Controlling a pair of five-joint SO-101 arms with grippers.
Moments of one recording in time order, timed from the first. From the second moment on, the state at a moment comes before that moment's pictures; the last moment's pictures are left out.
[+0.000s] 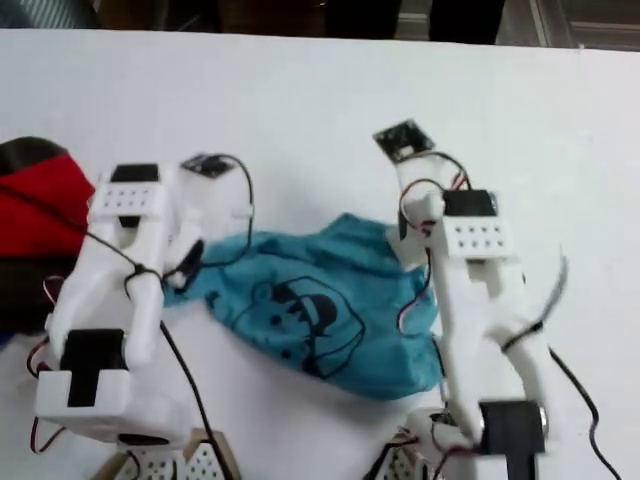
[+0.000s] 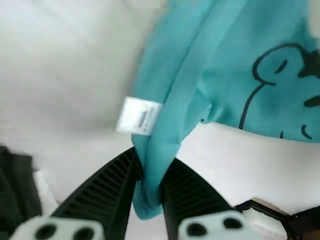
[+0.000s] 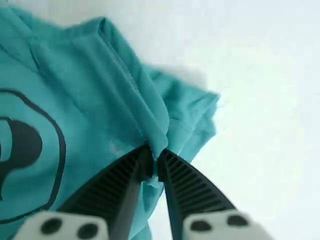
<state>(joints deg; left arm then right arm) -9.5 2.3 16.4 87.8 -24.9 -6.5 -18.0 26.8 69.3 25.4</state>
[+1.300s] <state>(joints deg) 11.1 2.4 16.6 94.2 -24.9 -1.2 -26.2 3.6 79.9 25.0</state>
